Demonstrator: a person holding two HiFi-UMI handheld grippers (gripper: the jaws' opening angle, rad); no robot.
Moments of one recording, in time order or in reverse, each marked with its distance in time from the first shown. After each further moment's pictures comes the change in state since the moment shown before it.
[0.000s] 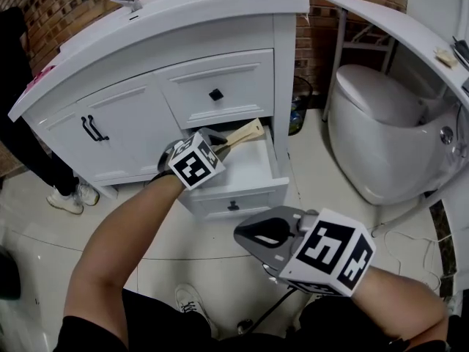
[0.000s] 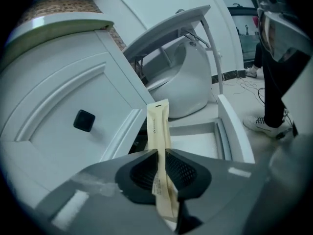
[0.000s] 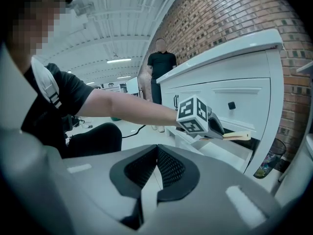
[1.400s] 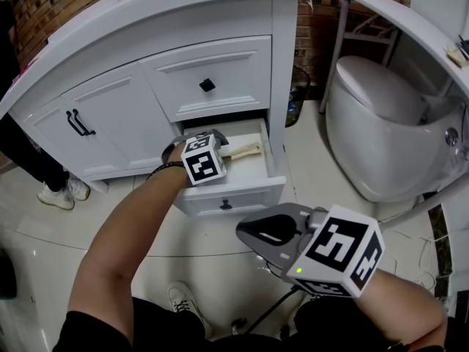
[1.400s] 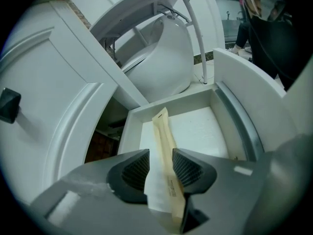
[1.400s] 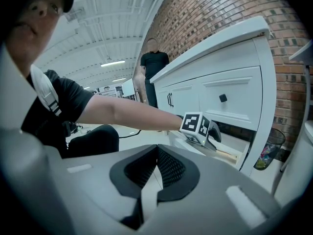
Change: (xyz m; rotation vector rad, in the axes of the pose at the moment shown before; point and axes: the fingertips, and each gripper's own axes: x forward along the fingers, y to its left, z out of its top) left arm 0.079 -0.031 -0.042 0.192 0.157 -0.176; right arm -0.004 -0.030 -0.012 0.083 0.010 -0.013
